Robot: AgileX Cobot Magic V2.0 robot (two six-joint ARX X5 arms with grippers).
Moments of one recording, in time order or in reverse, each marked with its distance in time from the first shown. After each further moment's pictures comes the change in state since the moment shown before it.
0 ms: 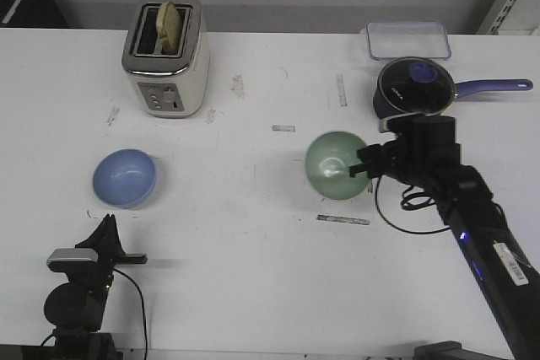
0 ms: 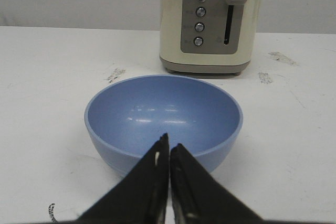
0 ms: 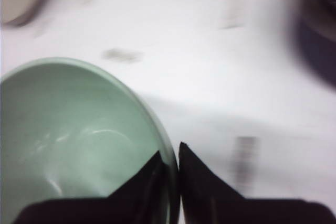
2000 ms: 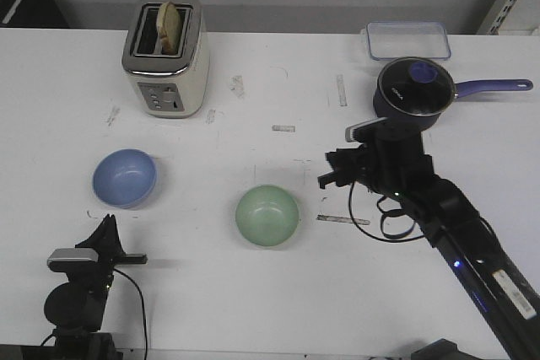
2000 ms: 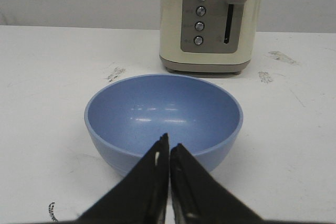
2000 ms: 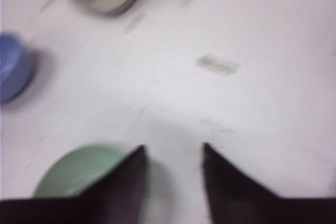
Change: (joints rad) left arm 0.000 0.000 0.000 -0.003 0.000 0.000; right arm 0.208 -0.095 0.035 -0.003 0.185 0.081
